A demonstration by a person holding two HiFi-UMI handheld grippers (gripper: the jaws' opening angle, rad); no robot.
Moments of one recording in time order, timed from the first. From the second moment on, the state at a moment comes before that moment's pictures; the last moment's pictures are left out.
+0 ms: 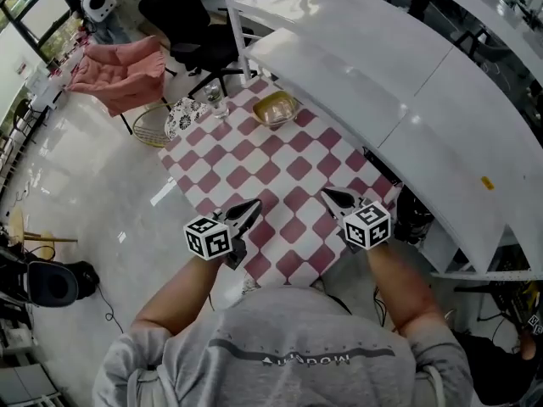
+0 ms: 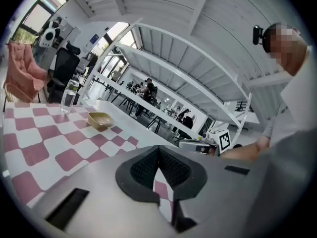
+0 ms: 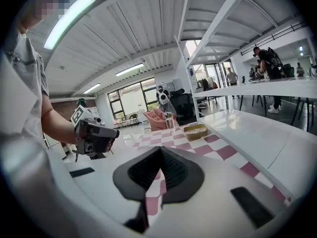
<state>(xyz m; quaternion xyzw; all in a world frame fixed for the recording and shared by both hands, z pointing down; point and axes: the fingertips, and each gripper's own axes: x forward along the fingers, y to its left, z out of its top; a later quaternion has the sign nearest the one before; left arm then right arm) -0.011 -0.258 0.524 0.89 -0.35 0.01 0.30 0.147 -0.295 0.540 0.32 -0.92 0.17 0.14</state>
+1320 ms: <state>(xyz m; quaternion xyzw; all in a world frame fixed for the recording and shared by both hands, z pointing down) -0.030 -0.538 0.626 0.75 -0.37 -0.15 0.53 0.099 -0.432 0.597 0.33 -0.92 0.18 0.14</state>
